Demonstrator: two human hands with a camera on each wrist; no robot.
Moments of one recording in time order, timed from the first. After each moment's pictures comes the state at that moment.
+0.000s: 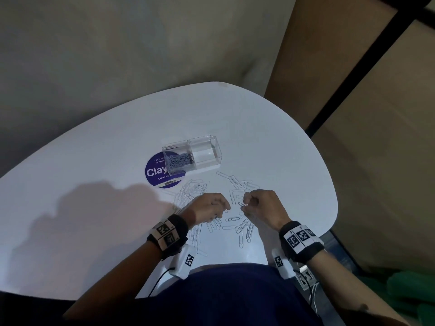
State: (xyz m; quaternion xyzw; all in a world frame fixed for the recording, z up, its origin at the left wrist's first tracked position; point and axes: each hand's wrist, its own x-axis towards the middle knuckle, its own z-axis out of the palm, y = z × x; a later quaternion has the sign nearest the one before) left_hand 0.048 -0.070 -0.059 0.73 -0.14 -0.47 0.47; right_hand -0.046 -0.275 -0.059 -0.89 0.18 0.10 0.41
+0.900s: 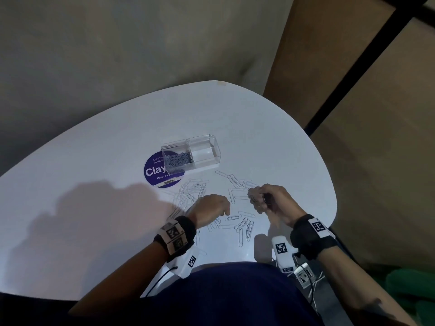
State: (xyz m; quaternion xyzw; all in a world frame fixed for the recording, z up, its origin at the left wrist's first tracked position) left_hand 0.042 -0.083 -0.055 0.81 -0.23 -0.42 0.34; right_hand -0.051 -0.294 -0.030 -0.58 0.27 0.12 0.76
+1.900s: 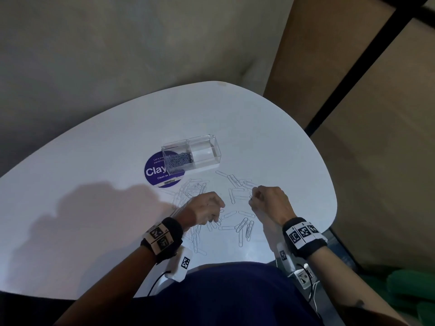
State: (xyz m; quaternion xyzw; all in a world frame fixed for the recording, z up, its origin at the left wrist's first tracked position) left_hand 0.044 -0.059 -0.056 0.72 -0.11 -0.48 0.49; right_hand -0.047 -0.285 -0.046 -0.92 0.21 0.12 0.31
